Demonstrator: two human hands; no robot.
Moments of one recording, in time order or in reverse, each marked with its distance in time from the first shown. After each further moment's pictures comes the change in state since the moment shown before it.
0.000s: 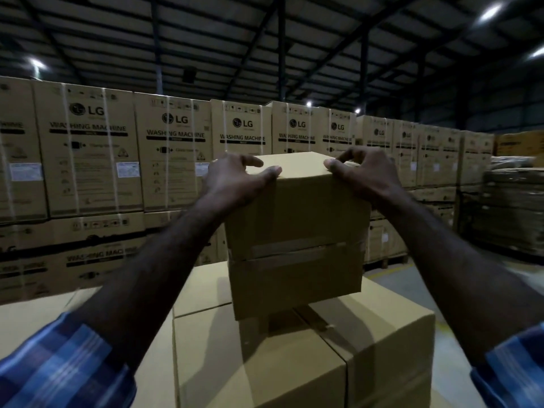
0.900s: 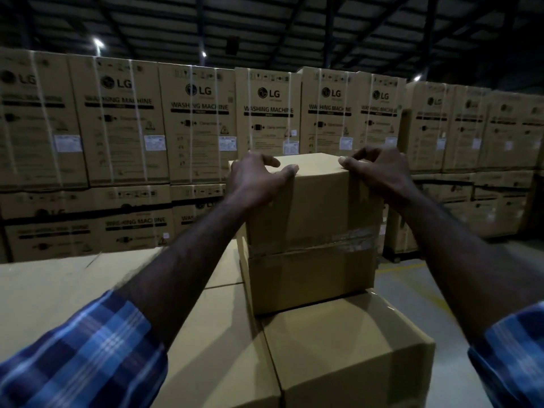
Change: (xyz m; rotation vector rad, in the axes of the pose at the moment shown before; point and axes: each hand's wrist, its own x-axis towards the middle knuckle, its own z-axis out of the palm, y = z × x) left_hand 0.047 0.014 0.168 0.071 0.027 -0.179; right_hand 0.081 0.178 0.019 0.109 -0.159 0.031
